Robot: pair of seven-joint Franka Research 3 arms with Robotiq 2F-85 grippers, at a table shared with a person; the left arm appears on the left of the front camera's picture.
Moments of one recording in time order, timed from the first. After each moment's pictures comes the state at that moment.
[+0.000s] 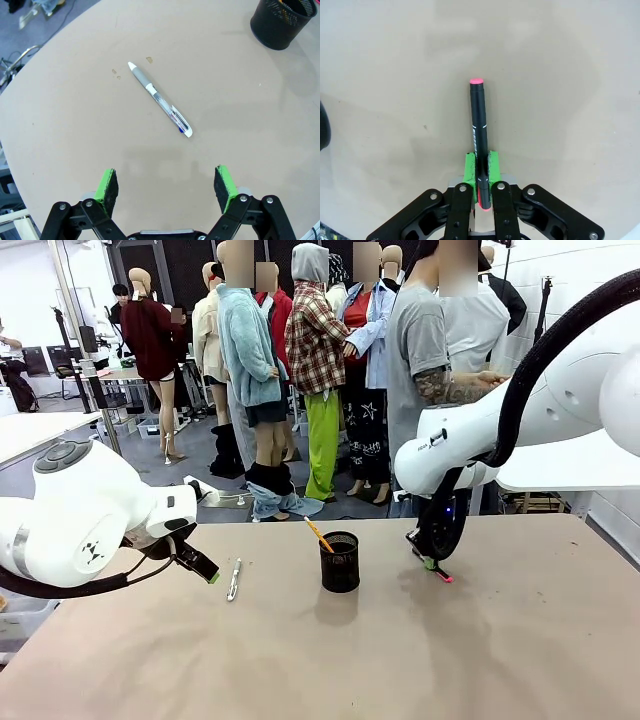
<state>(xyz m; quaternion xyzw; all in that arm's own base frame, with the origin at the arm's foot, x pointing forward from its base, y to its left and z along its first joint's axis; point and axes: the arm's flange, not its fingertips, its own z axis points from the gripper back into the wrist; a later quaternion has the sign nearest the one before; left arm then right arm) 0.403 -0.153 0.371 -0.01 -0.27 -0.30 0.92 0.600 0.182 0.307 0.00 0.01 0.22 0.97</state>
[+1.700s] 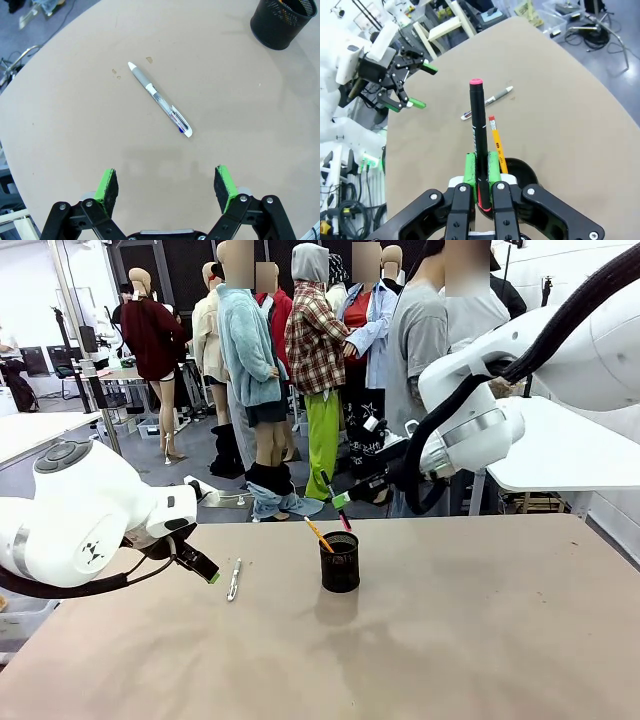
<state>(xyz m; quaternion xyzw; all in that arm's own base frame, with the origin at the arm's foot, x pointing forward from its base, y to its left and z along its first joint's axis) 0.403 -0.153 0.371 -0.01 -0.27 -0.30 0.92 0.553 0.236 0.386 0.43 -0.28 0.44 0.73</state>
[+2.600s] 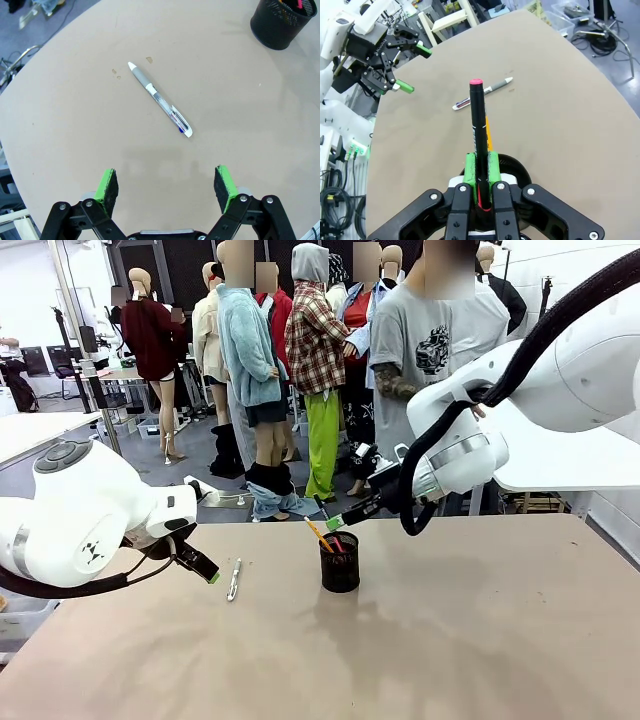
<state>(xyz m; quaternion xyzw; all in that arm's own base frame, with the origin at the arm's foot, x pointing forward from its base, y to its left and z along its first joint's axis) 0.403 -0.153 0.371 -0.01 -0.27 -0.30 0.92 0.560 0.246 0.341 0.43 -0.29 0.48 0.71</state>
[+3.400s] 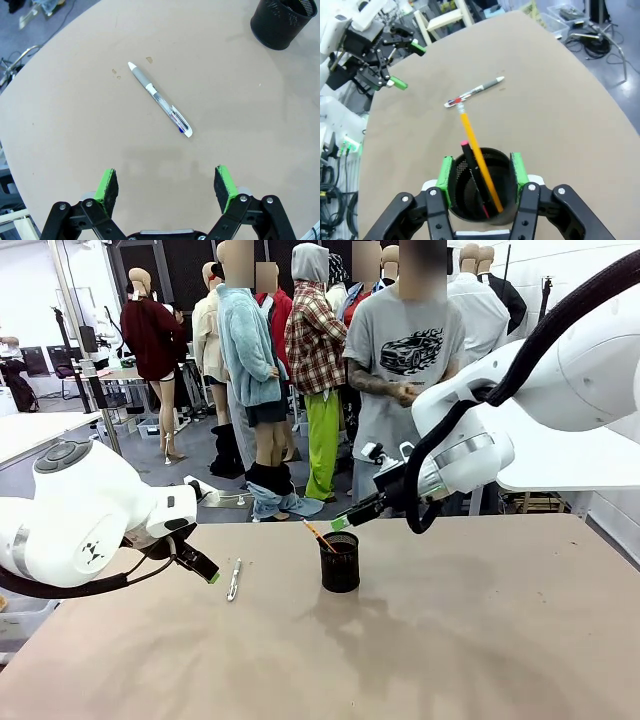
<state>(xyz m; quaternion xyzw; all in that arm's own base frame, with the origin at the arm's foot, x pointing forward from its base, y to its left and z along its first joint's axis) 0.403 -0.153 0.371 -0.01 -0.27 -0.30 0.92 0.564 0.232 0.347 0.41 -0.31 0.48 0.71</state>
